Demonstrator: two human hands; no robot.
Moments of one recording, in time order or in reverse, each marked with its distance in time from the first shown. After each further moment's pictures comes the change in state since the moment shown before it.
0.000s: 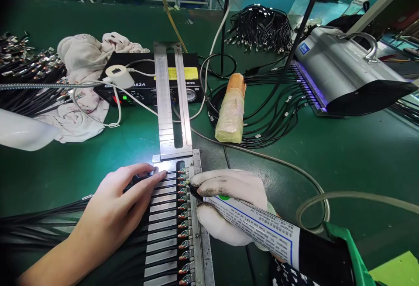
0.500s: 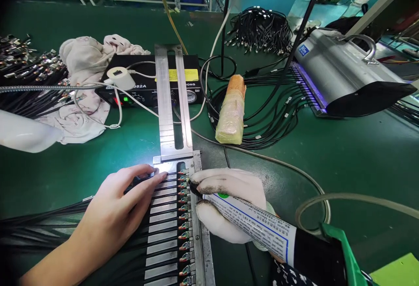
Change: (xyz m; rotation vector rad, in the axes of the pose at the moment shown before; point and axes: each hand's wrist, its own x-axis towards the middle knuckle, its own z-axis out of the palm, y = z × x) left_hand 0.001 0.000 0.000 0.010 0.012 -0.002; right_hand 0.001 0.002 0.002 0.009 0.025 0.013
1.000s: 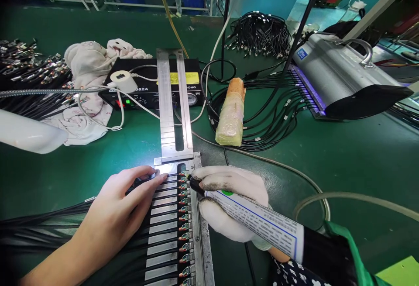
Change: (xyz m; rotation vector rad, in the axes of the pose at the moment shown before) left_hand 0.003 0.000 -0.002 0.005 -0.012 0.024; right_hand 0.004 -0.004 -0.003 0.019 0.034 0.007
